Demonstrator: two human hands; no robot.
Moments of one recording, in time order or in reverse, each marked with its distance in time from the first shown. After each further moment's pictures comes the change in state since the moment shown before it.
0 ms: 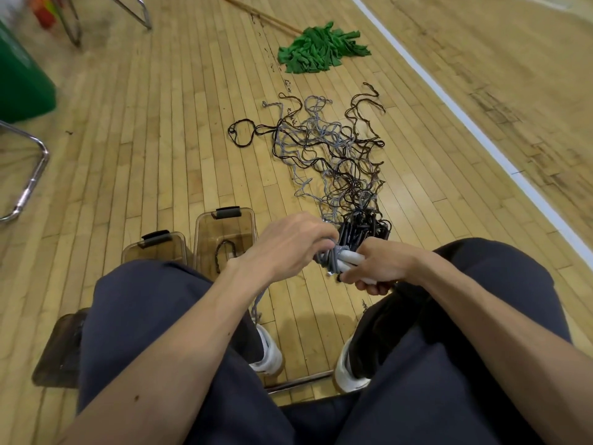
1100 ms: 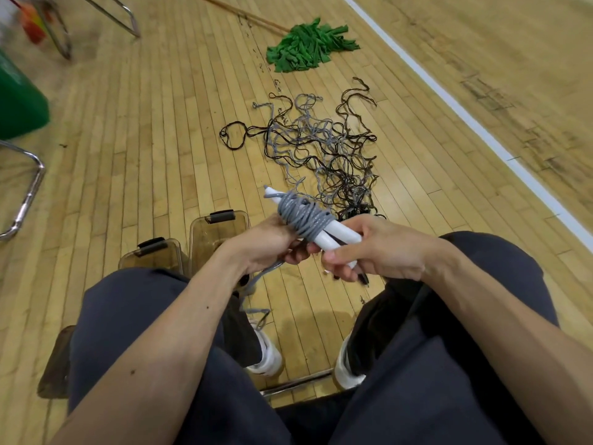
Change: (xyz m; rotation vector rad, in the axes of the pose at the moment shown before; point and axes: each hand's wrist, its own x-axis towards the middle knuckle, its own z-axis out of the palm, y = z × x) left_hand 0.014 0.004 -0.003 -1.153 -0.231 -0.430; right_hand -0.035 -0.004 -0.012 0.629 -0.246 -0.509
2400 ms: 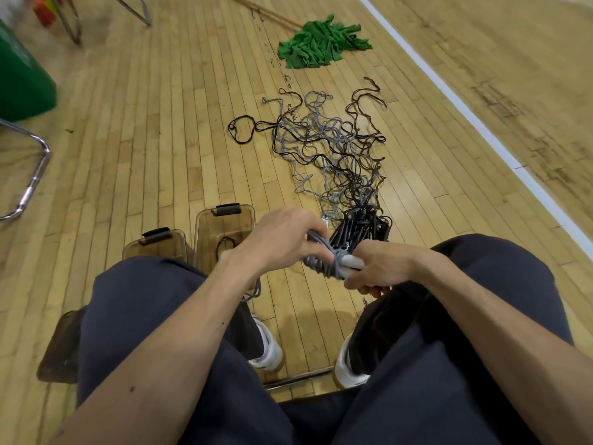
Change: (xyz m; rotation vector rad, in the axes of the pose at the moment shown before) left_hand -0.010 0.001 -0.005 1.003 0.214 0.348; right_hand 0.024 0.022 -0.006 -0.833 0.079 0.456
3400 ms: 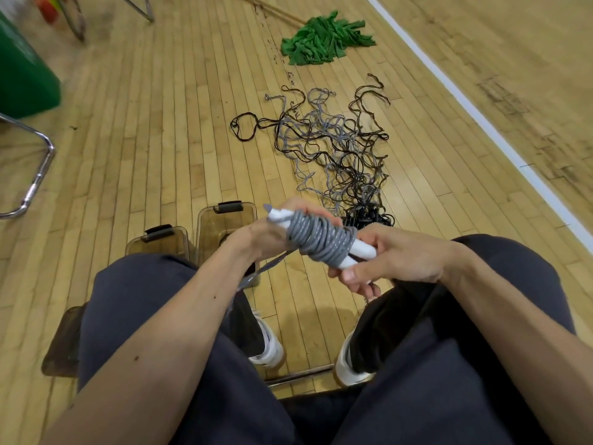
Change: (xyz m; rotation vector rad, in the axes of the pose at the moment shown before) left_hand -0.001 -0.002 -0.009 -0.806 -0.218 -0.222; right_hand -0.031 -0.005 -0.010 0.581 -0.210 -0.555
